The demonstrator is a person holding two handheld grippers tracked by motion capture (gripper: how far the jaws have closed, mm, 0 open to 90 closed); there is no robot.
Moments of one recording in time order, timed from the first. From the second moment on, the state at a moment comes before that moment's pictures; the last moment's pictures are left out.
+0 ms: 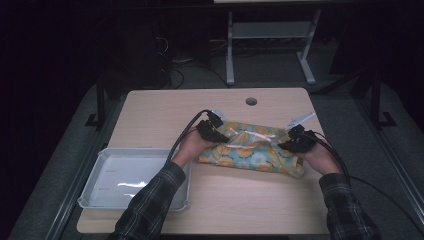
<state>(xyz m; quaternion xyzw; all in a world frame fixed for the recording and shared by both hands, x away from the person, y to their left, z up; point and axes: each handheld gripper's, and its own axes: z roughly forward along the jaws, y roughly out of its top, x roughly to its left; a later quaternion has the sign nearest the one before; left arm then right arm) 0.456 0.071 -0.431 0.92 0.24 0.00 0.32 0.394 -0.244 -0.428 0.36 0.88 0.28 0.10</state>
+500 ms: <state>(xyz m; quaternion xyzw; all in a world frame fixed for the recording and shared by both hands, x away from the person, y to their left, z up) 0.408 0.081 -0.421 0.94 0.18 -0.03 0.29 0.326 -0.238 -0.422 0.31 0.90 0.29 0.06</state>
